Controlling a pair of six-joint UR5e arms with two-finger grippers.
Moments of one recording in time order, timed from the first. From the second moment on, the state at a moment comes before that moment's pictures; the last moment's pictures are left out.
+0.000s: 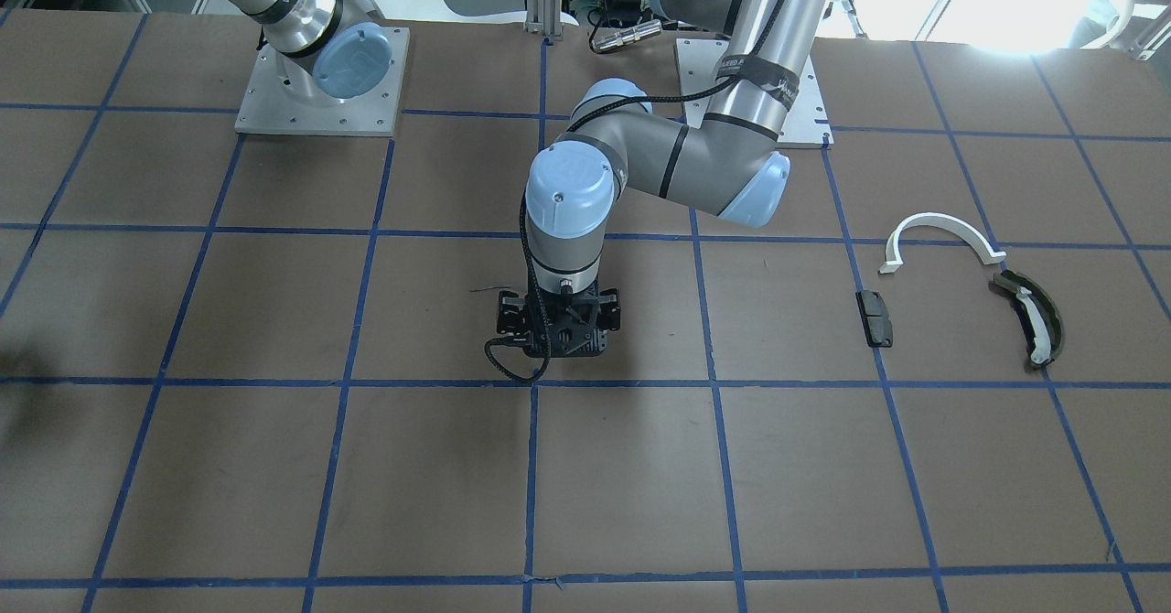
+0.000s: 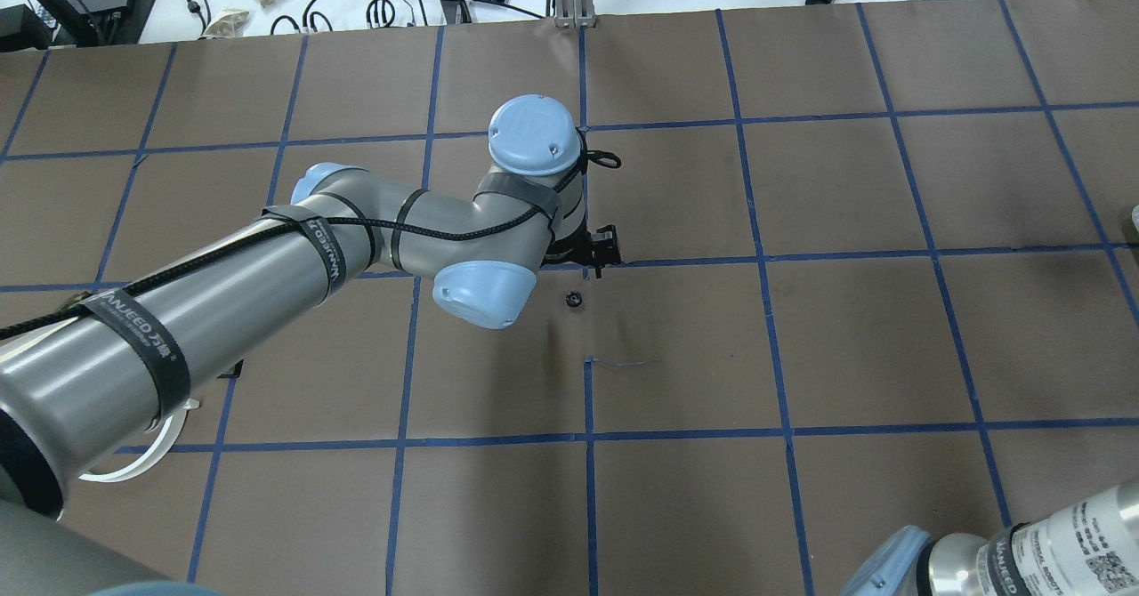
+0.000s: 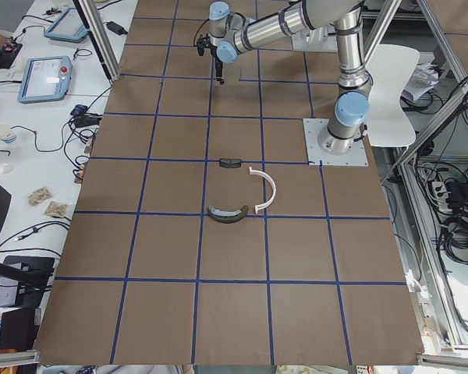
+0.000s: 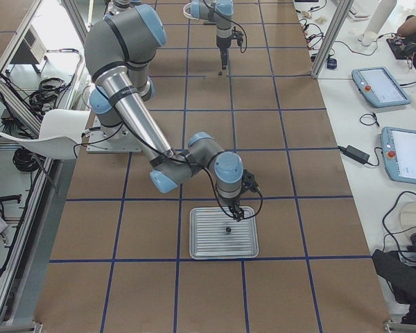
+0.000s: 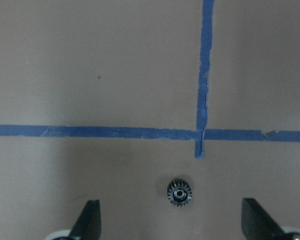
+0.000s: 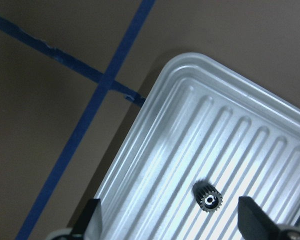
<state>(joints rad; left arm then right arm) -1.95 -2.03 -1.79 -0.85 1.57 -0.43 0.63 -1.06 1.65 -2.24 -1.52 -1.45</state>
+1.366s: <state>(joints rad) -1.97 -2.09 -1.77 -0.85 1.57 -0.44 0.60 -0.95 1.59 -2.29 -1.52 -1.53</state>
